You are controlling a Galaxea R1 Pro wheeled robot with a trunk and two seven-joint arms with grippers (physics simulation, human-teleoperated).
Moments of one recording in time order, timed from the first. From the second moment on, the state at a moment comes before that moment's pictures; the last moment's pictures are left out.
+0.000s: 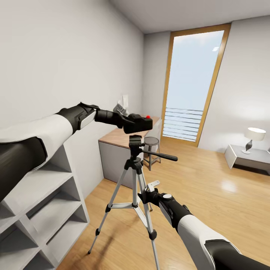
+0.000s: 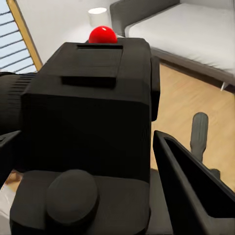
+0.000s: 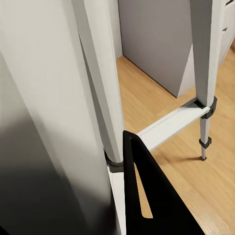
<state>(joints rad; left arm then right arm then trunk) -1.75 -0.01 -1.68 -0.14 1.34 0.16 -1.02 -0.84 0.17 -0.01 -0.30 0.24 0.06 0.32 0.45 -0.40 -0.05</state>
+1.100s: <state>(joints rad) -1.75 0.07 -1.67 -0.12 1.46 0.10 -1.36 -0.84 0.17 -0.01 -0.30 0.24 0.06 0.32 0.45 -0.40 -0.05</state>
